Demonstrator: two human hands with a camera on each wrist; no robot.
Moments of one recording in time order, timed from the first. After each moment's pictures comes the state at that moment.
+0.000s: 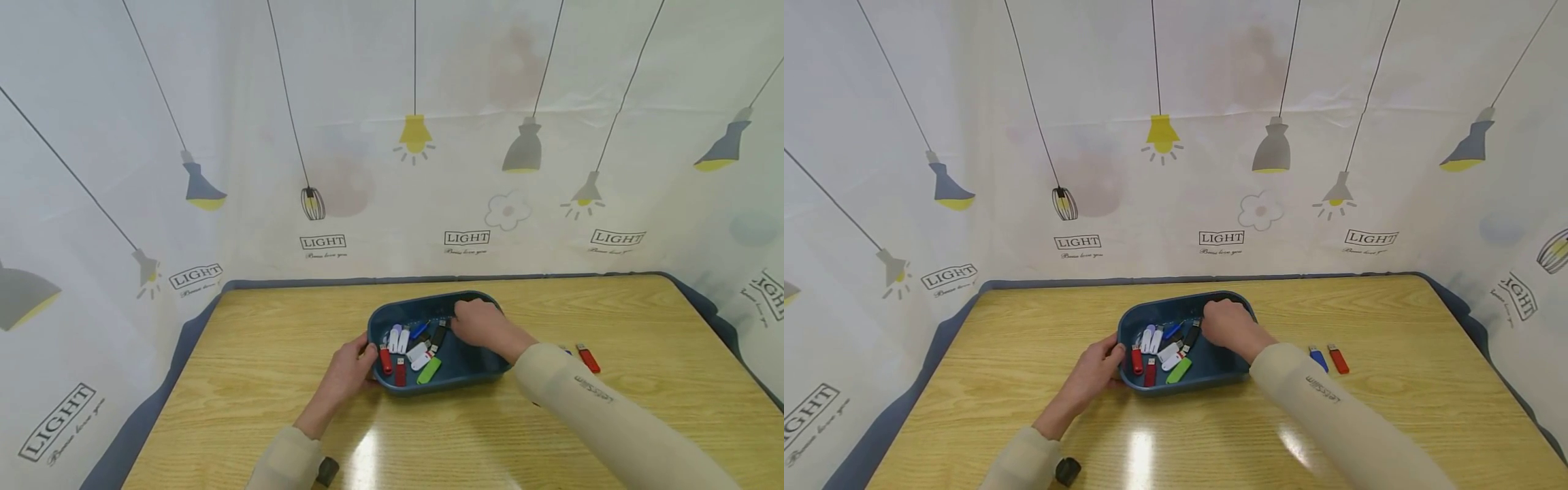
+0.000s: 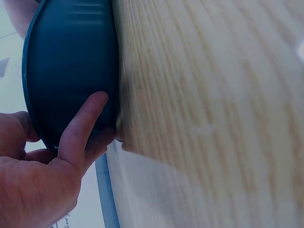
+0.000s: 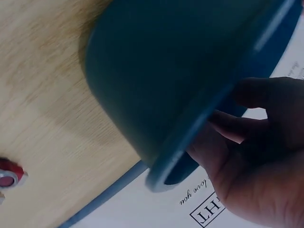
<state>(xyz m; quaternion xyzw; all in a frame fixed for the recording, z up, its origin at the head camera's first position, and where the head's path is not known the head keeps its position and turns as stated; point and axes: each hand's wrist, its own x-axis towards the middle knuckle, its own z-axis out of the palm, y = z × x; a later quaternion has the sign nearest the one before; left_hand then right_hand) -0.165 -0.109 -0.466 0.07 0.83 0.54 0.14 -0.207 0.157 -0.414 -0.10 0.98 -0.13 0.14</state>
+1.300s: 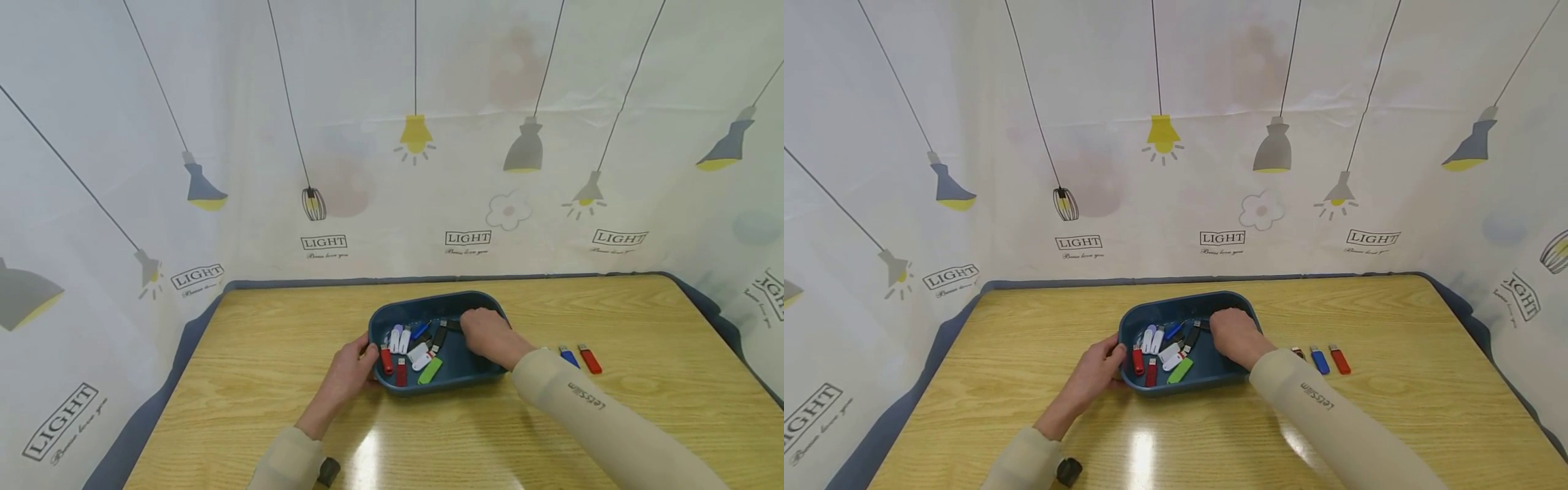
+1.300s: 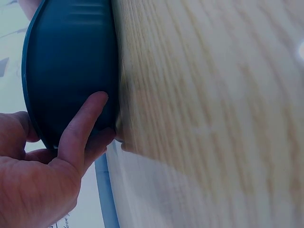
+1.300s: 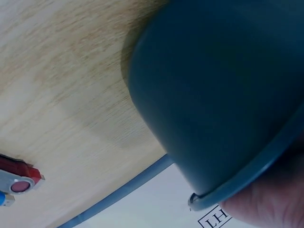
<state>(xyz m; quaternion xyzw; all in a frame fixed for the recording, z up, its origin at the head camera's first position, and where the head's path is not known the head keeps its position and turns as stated) -0.164 -0.109 -0.466 0.07 0.82 0.55 0.14 -0.200 0.162 -0.431 -0.12 0.98 -0.07 0.13</state>
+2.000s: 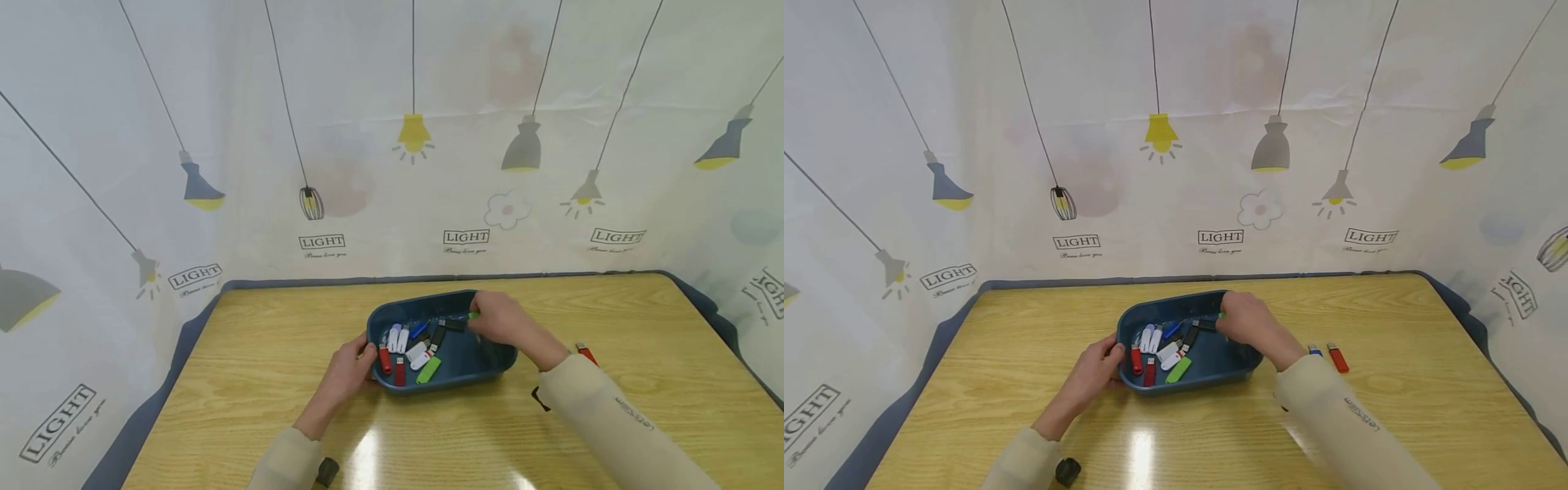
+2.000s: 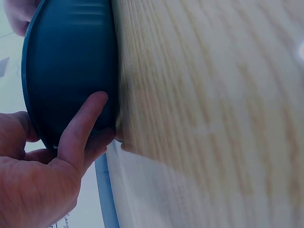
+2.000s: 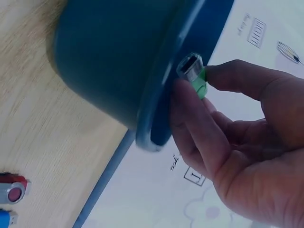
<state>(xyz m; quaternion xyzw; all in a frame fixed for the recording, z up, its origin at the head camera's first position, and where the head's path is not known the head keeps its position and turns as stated) -0.163 -0.108 -0.467 0.05 0.82 0.55 0.13 -0.197 0.190 -0.399 -0.11 0.95 -0.25 0.12</state>
